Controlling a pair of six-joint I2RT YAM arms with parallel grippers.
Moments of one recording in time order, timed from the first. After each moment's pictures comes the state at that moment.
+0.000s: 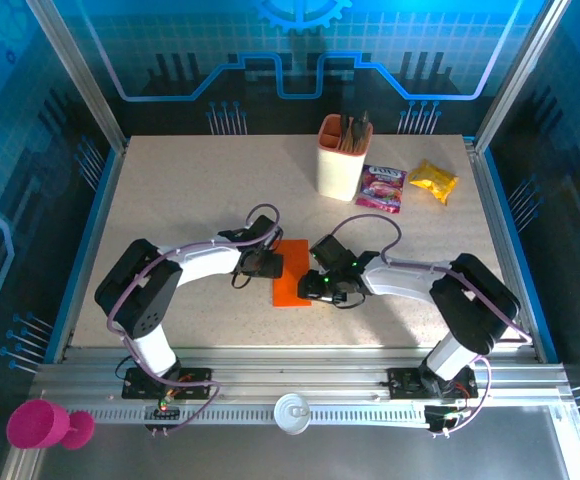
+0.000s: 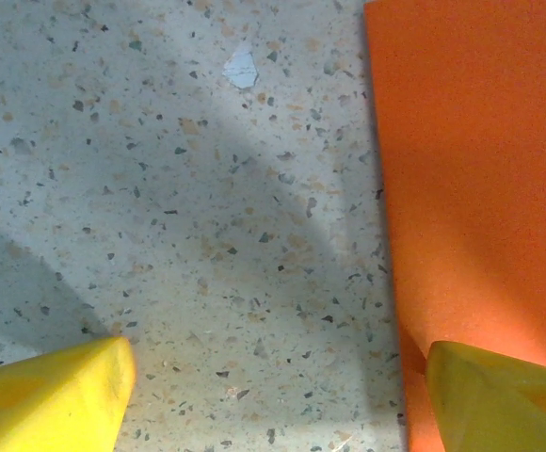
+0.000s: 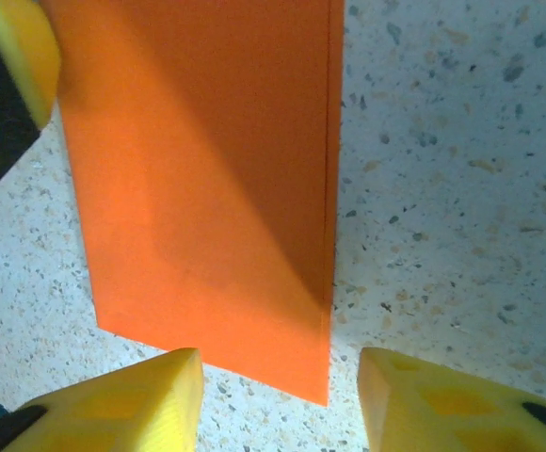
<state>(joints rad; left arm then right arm) -0.59 1.73 0.95 -0.44 -0.15 -0.56 0.78 1.62 0.82 -0.32 -0.22 0.86</state>
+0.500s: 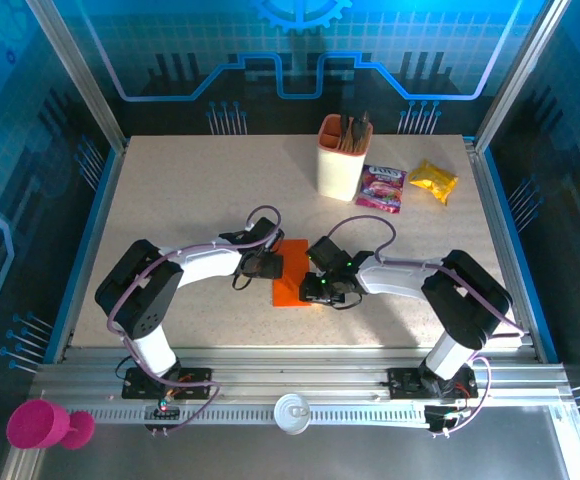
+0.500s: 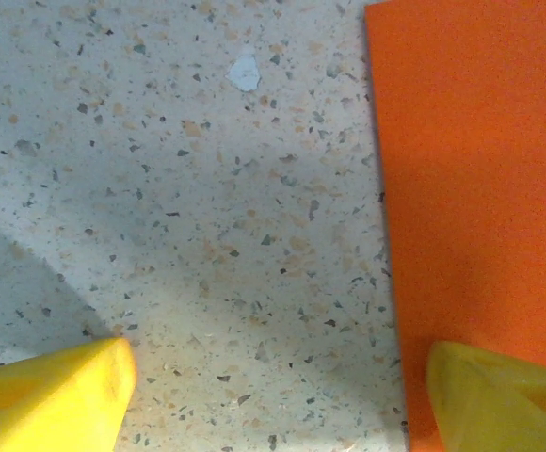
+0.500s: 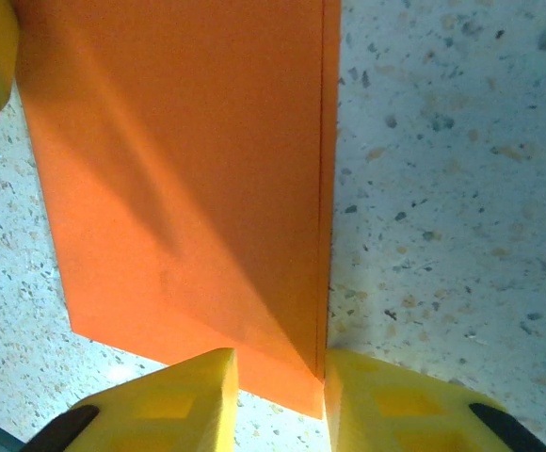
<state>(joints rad) -0.60 1.73 0.94 -0.42 -0.17 -0.57 0.79 1.66 0.85 -0.34 -0.22 0.87</state>
